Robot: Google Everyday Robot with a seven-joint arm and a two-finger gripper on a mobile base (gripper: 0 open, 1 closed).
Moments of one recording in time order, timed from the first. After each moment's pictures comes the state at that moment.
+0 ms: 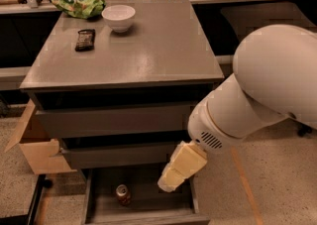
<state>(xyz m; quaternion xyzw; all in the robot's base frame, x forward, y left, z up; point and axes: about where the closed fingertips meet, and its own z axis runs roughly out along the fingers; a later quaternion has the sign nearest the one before) 0.376 -0.054 0.841 -0.50 0.84 0.12 0.18</state>
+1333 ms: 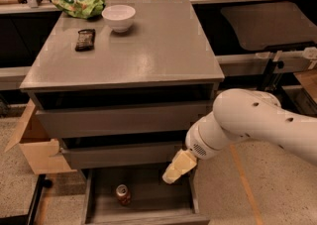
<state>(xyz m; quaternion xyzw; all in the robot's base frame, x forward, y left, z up) 0.452 -0.070 0.687 -0.47 0.85 0.14 0.18</state>
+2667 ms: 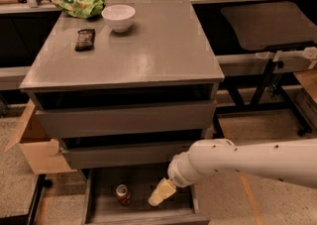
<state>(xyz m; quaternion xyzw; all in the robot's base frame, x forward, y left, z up) 0.457 -0.025 0.513 -0.47 0.84 0.17 0.19</state>
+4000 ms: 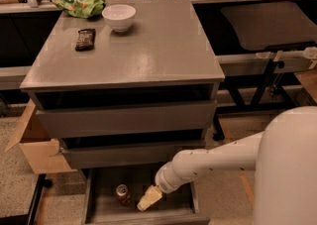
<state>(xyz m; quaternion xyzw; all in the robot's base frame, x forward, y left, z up) 0.468 0.015 0.416 -0.46 0.85 0.21 0.17</state>
